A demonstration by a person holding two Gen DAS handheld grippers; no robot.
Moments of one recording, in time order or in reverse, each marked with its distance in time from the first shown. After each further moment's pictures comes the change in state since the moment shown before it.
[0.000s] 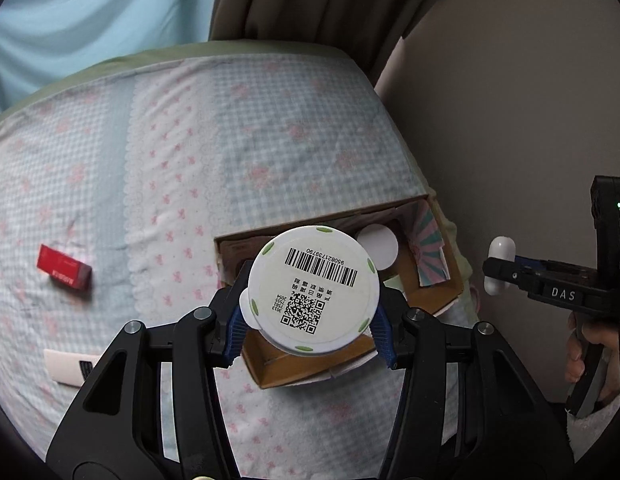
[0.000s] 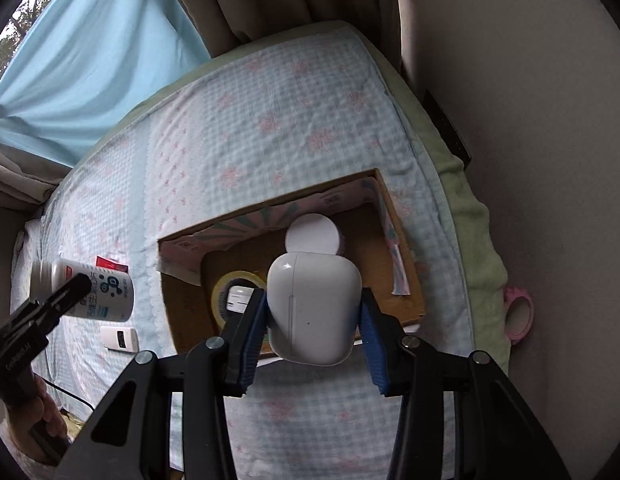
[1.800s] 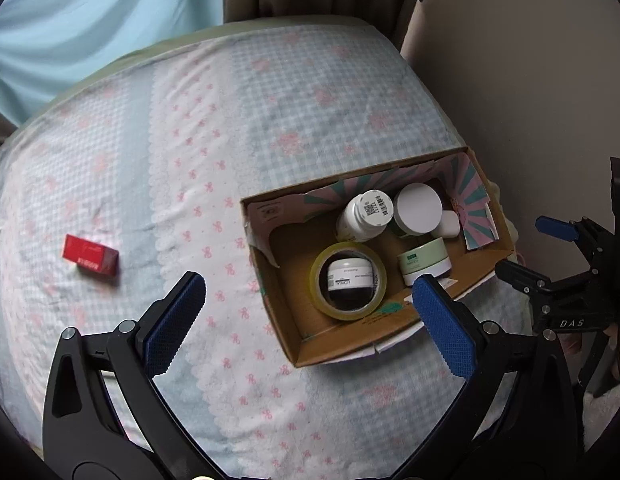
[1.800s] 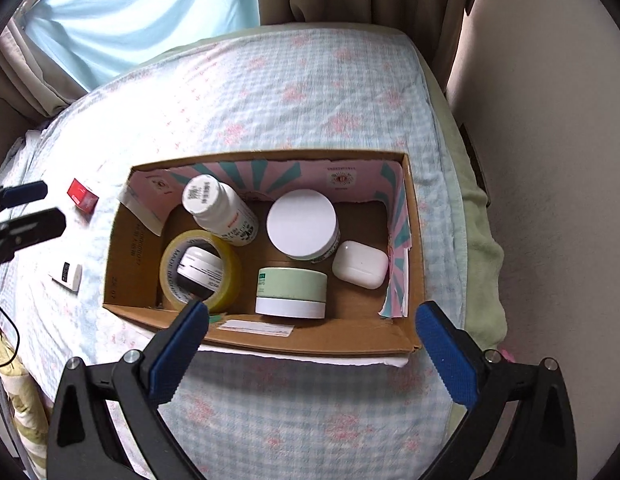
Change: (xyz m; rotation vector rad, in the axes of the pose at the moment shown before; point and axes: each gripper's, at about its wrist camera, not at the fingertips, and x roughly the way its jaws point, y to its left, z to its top) left arm 0.006 0.006 -0.039 0.062 0.042 0.152; right arm 0.040 0.018 -0.036 -0.294 -0.096 -0.047
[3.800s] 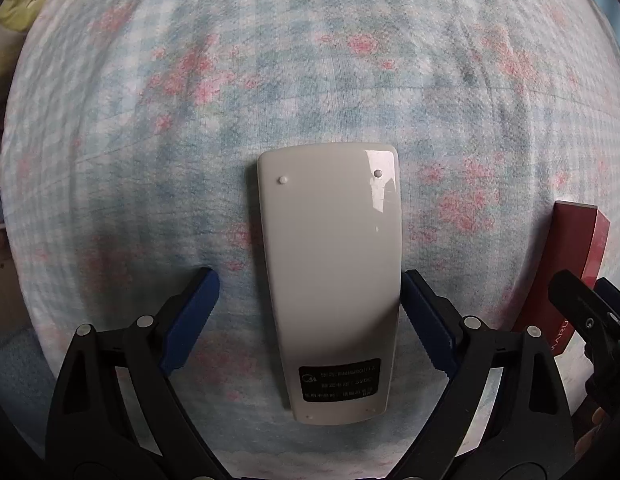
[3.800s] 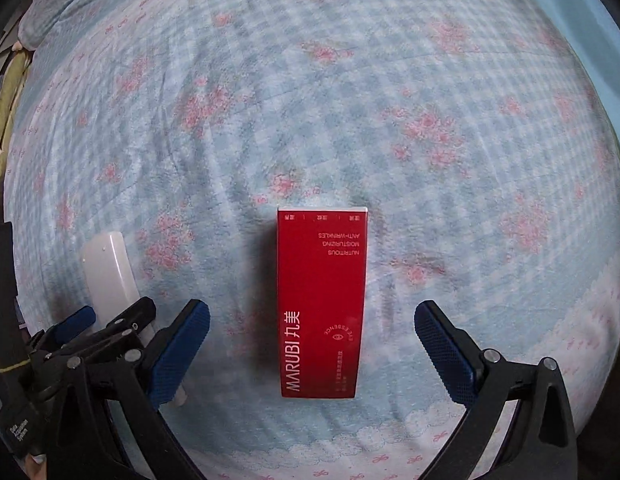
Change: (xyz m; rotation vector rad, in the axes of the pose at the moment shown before) left arm 0.135 0.372 -0.234 -1.734 0.229 0.345; right arm 0.257 0.533 0.140 -1.136 0.393 0.174
